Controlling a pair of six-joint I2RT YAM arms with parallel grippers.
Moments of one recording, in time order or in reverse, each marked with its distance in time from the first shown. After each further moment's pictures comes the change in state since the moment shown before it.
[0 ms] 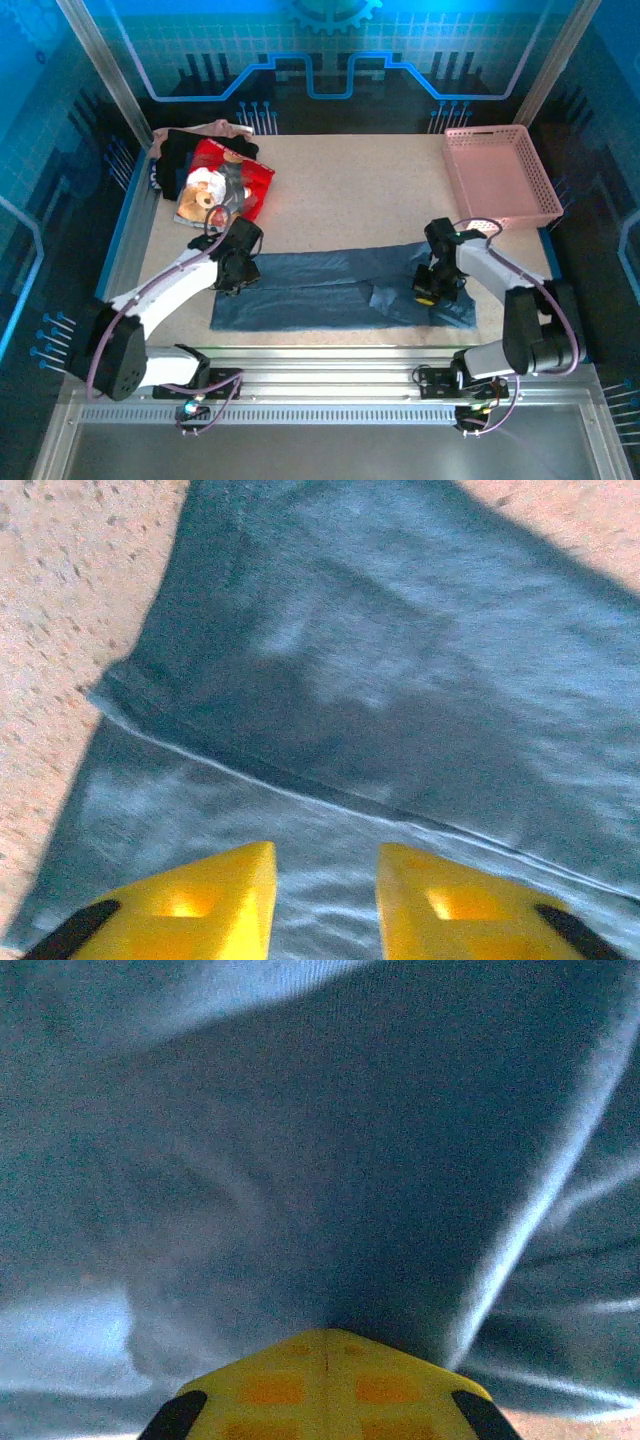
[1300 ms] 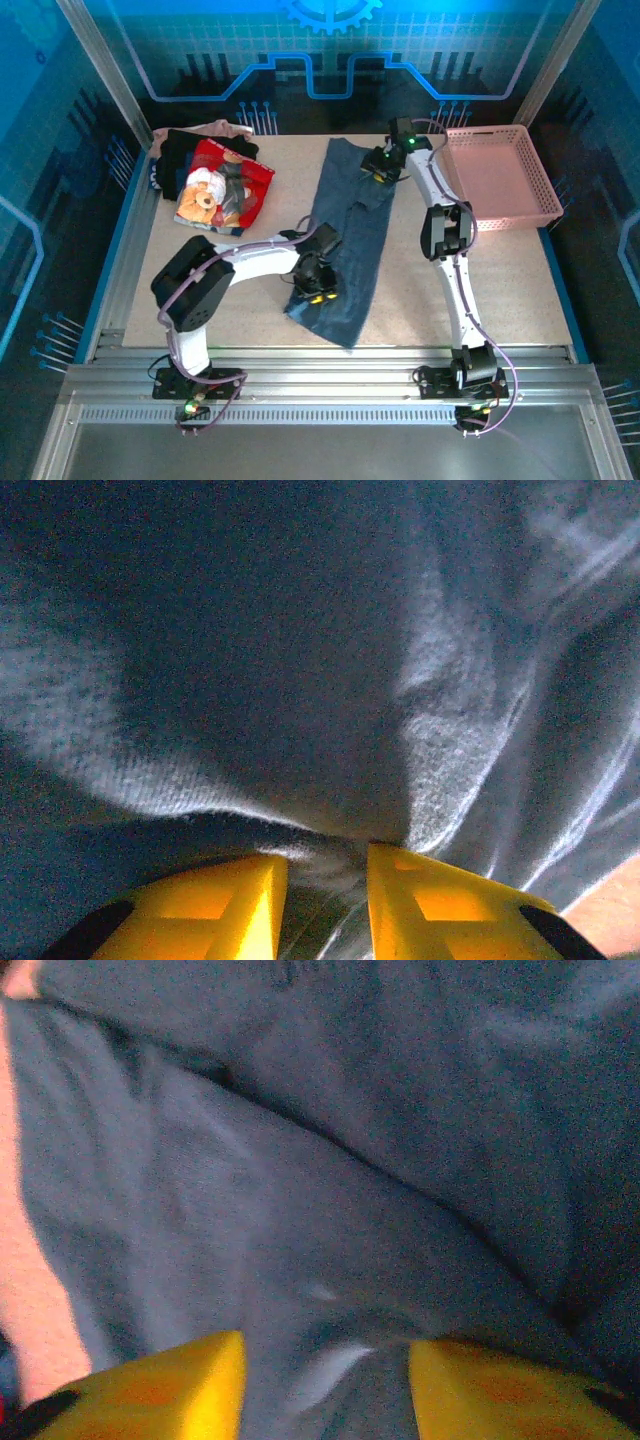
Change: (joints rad) left arm -0.383 0.528 0.327 0.244 0.442 -0.150; right arm -0.024 1.362 1.938 0.028 -0.200 0.059
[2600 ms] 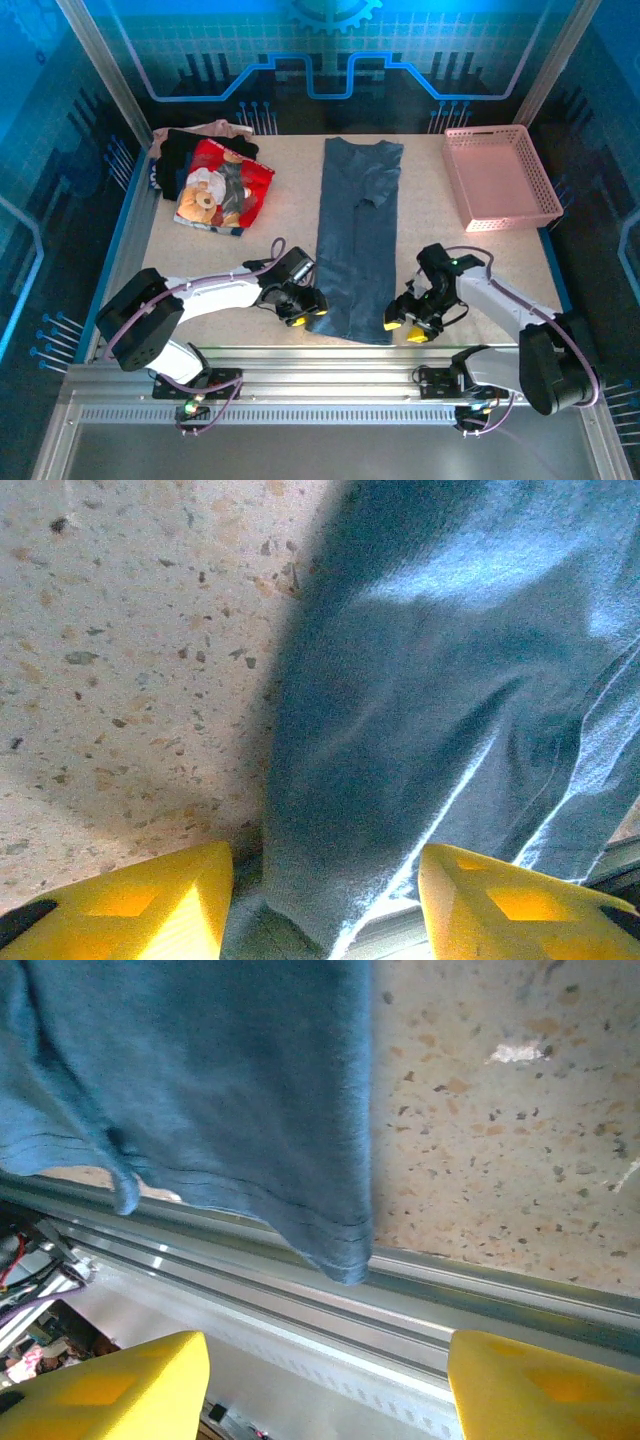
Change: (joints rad) left arm -0.013 -0.369 -0.416 0.198 0.034 -0.097; right arm 0.166 -1.582 -2.137 -0.073 -0.239 -0.097
